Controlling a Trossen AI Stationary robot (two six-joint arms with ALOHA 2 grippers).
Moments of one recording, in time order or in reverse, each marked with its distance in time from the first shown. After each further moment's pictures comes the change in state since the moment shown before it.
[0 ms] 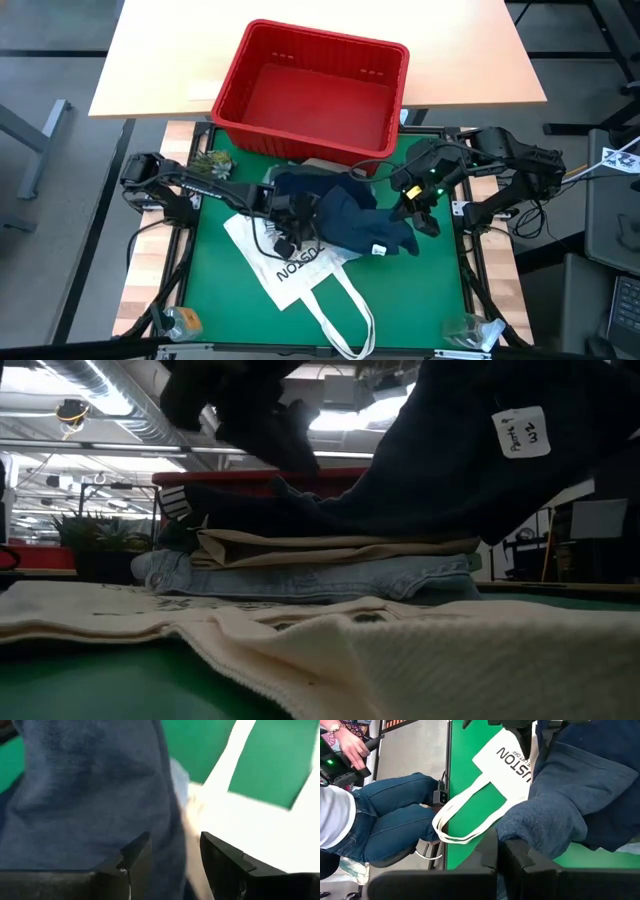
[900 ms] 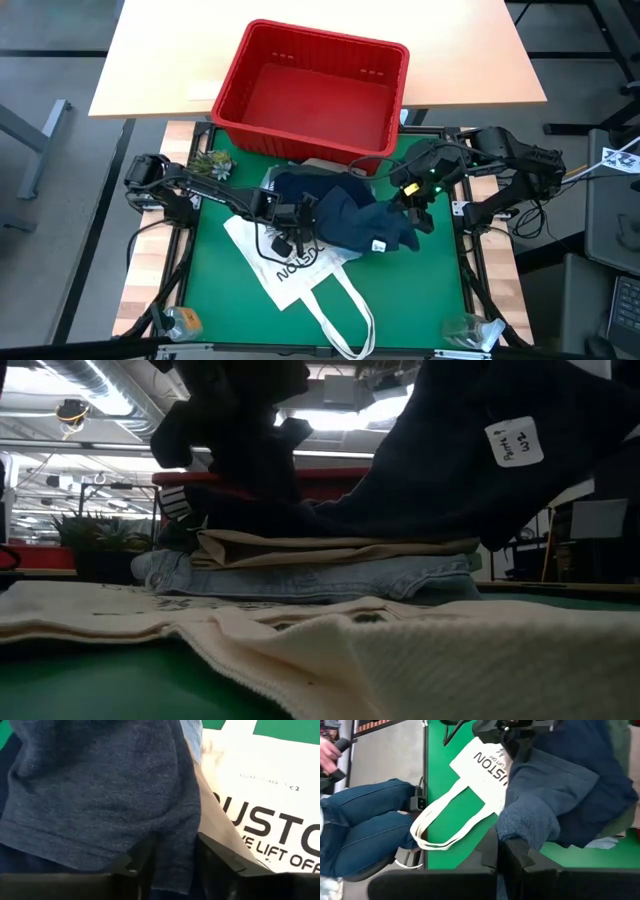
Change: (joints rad) left arm -0.035 0.043 0.000 -0.102 -0.199 0.090; right arm 0.000 -0.001 -0.001 -0.013 0.115 0.000
